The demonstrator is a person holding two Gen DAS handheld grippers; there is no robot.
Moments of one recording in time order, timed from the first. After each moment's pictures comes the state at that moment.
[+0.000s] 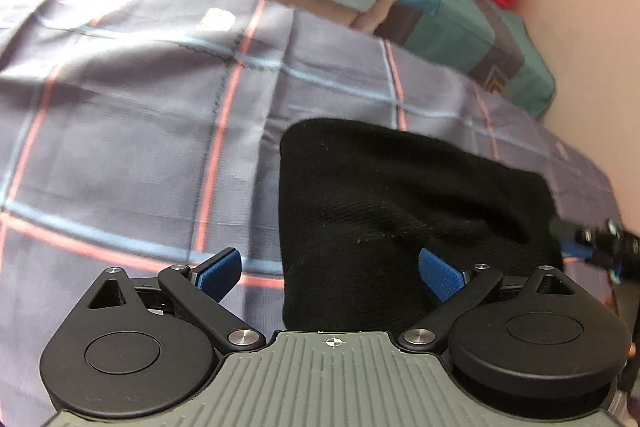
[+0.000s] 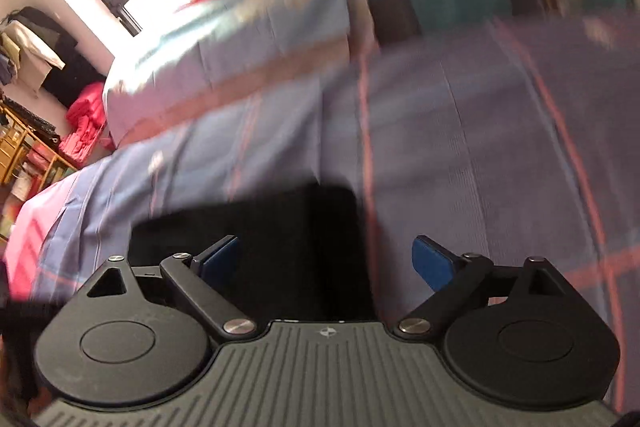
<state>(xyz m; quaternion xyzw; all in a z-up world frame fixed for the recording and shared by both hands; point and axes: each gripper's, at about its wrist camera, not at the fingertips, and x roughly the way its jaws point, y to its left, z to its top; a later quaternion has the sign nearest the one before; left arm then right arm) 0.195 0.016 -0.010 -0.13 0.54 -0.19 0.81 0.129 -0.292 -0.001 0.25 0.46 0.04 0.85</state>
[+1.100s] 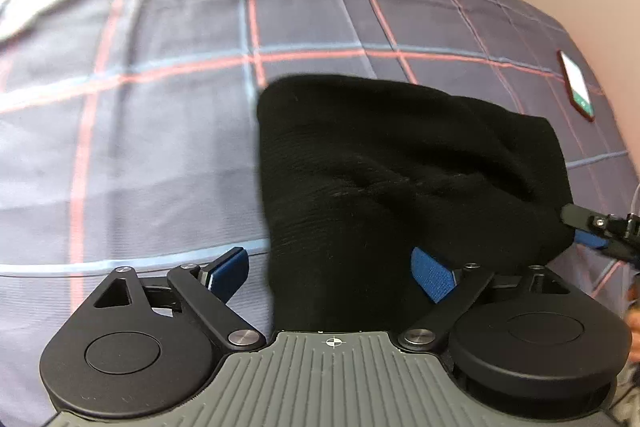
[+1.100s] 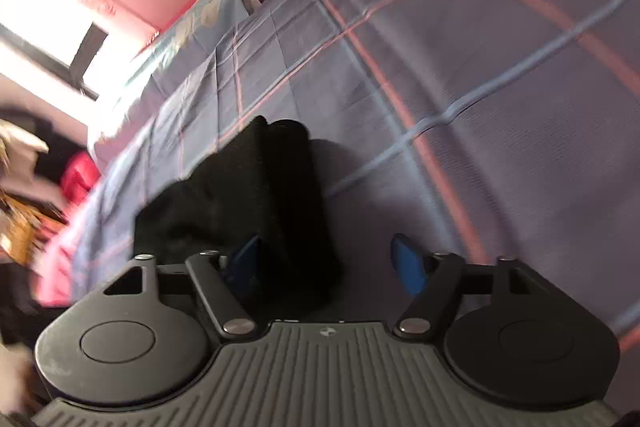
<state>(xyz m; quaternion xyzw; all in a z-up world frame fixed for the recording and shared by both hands) 0.009 -0.078 0.023 0.00 0.57 -0.23 0.79 -0.107 -0.336 0.014 0.32 0.43 -0.08 0.84</state>
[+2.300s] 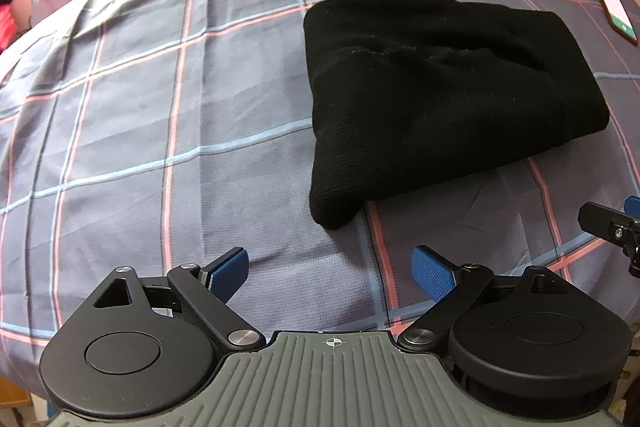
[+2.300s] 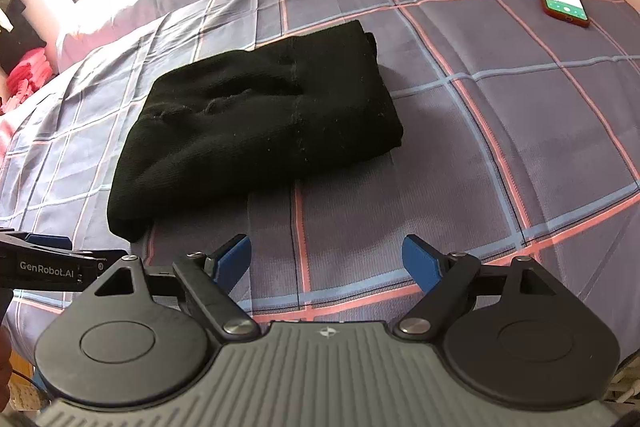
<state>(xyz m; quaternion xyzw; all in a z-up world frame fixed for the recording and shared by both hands) -0.077 -0.075 0.044 0.11 0.59 -0.14 0.79 -0.151 -0.203 0.045 0.16 0.49 -0.10 0.85</state>
